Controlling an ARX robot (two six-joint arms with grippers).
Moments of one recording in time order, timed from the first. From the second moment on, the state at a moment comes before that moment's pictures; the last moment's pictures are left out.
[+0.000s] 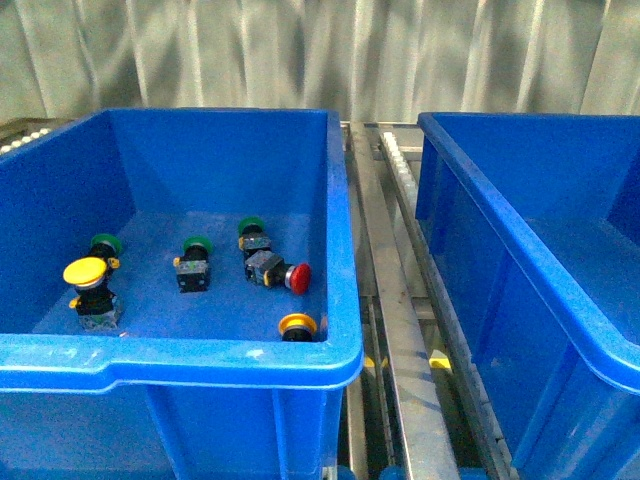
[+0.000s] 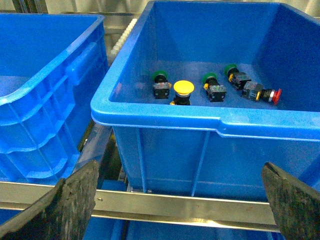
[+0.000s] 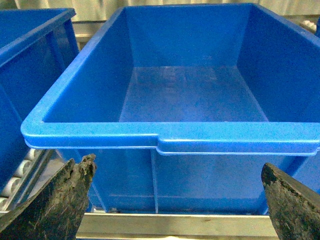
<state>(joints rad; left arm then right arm) -0.06 0.06 0.03 -0.03 -0.19 -0.04 0.00 0.00 0.03 0.00 0.00 0.00</state>
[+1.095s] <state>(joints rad) -0.17 1.64 1.26 0.10 -0.49 -0.03 0.00 0.00 0.03 0.00 0.00 0.00</state>
